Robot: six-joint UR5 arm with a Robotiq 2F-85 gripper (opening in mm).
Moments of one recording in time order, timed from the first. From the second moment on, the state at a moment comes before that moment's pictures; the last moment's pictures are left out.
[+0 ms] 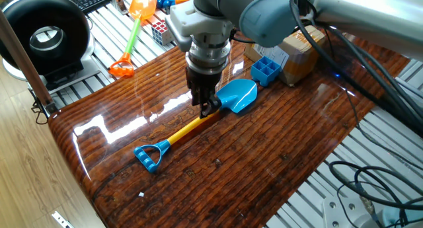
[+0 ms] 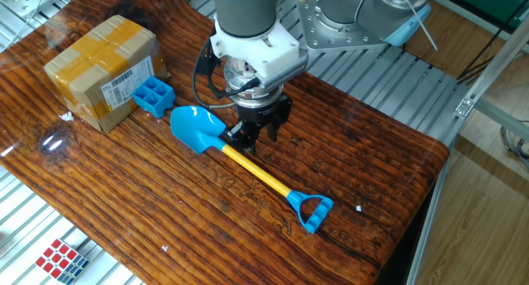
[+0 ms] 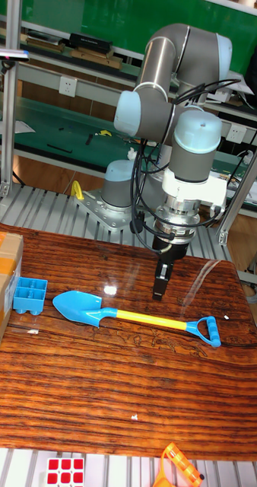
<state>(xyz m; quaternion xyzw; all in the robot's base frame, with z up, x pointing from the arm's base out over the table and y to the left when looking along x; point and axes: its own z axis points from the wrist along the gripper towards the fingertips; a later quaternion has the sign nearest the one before) 0.482 0.113 0.084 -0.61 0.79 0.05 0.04</state>
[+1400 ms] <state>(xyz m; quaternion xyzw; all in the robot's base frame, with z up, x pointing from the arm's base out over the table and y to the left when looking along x) 0.507 0.127 0.041 -0.64 0.76 0.02 0.06</state>
